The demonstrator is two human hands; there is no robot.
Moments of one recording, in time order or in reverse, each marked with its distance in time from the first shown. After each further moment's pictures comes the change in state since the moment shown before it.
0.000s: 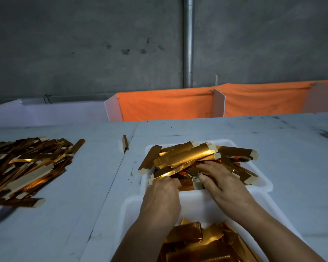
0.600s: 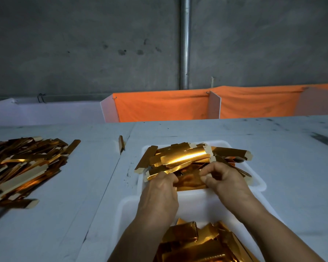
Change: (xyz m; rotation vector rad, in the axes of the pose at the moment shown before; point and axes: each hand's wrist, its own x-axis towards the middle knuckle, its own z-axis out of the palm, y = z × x) left_hand -0.008 0.003 0.001 -0.203 0.206 -0.057; right_hand 0.002 0.000 -0.004 0.444 0.122 0.185
